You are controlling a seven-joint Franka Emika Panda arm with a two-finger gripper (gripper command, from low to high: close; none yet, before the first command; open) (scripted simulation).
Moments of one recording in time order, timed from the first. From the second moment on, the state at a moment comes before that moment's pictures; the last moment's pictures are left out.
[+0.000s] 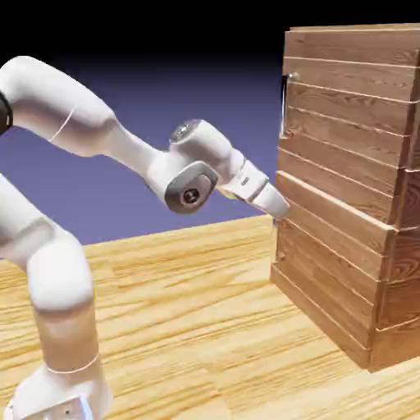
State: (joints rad) arm -0.04 -0.59 0.06 -2.77 0.12 3.04 0.81
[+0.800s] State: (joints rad) arm -0.50 -0.74 0.58 -2.42 1.16 3.09 1.40
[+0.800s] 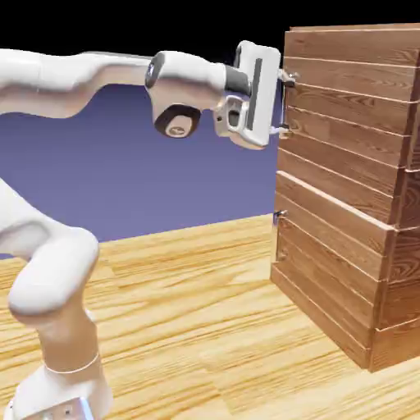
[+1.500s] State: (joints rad) arm -0.90 -0.87 1.03 -2.11 2.07 3.14 1.92
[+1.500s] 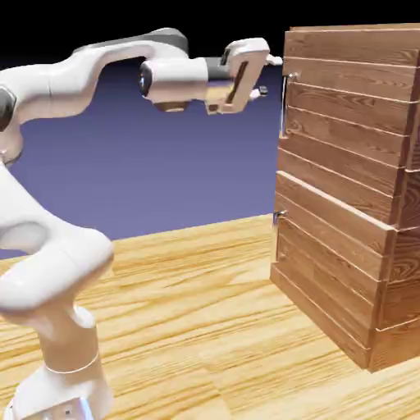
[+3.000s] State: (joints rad) arm -0.70 -1.16 0.81 -2.57 2.29 2.42 2.37
